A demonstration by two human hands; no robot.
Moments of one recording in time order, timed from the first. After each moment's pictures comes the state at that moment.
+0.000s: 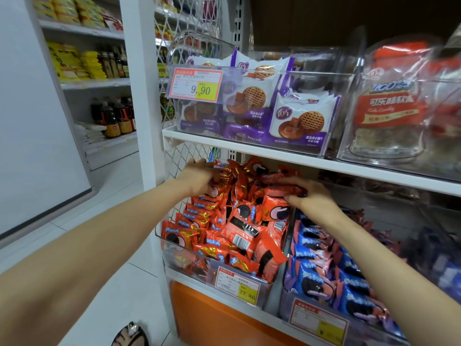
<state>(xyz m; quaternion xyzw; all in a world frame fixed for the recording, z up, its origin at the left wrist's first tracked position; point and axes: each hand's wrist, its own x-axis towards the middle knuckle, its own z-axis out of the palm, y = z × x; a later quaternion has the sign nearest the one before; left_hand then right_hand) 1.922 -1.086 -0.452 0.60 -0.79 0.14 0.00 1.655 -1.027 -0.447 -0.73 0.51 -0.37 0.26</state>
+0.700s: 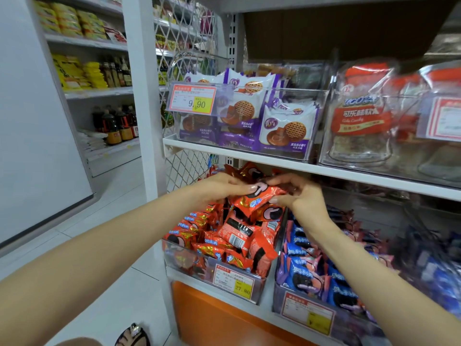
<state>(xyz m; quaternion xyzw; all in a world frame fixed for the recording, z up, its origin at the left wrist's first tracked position) 1.860 -1.002 -0.409 0.57 -0.65 -0.43 0.26 1.672 -0.990 -0.435 -0.65 0.38 -0.54 0.38</state>
